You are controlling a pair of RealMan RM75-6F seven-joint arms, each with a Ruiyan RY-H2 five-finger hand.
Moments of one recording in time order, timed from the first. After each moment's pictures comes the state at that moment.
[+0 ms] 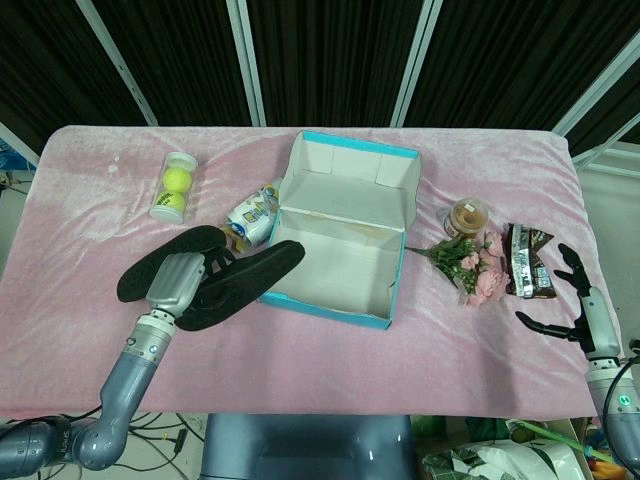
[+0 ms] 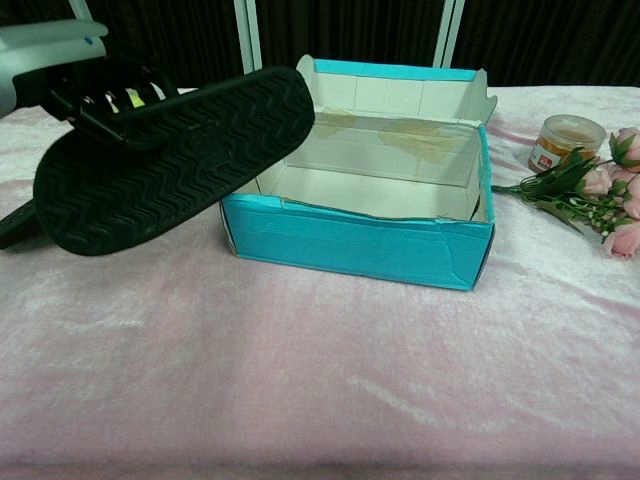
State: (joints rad) left arm -0.69 -1.39 -0.17 -1.90 0.90 1.24 0.36; right arm 0.20 -1.08 0.18 -1.58 -1.38 1.21 0.87
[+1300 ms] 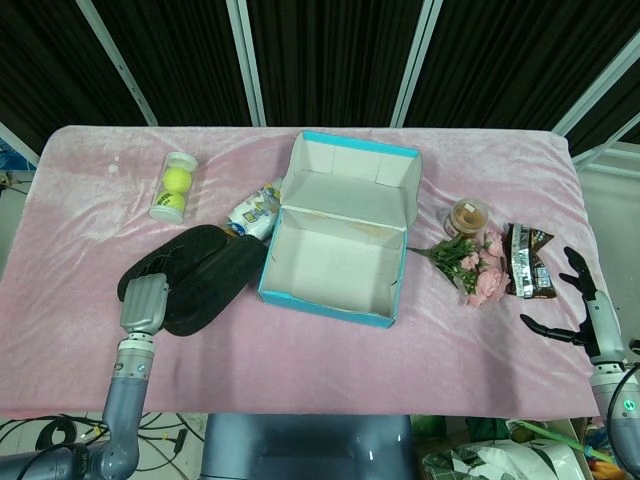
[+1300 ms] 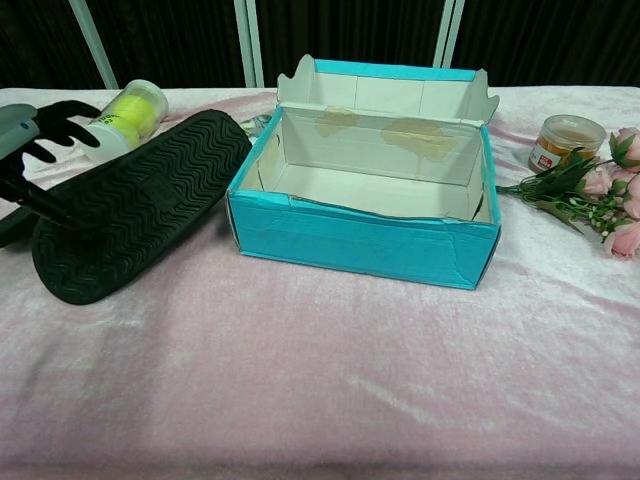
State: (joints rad) left arm -0.49 -1.58 -0.15 -1.67 1.00 1.38 0.38; right arm 0.19 -1.07 0.17 -1.59 -1.38 1.23 0.87
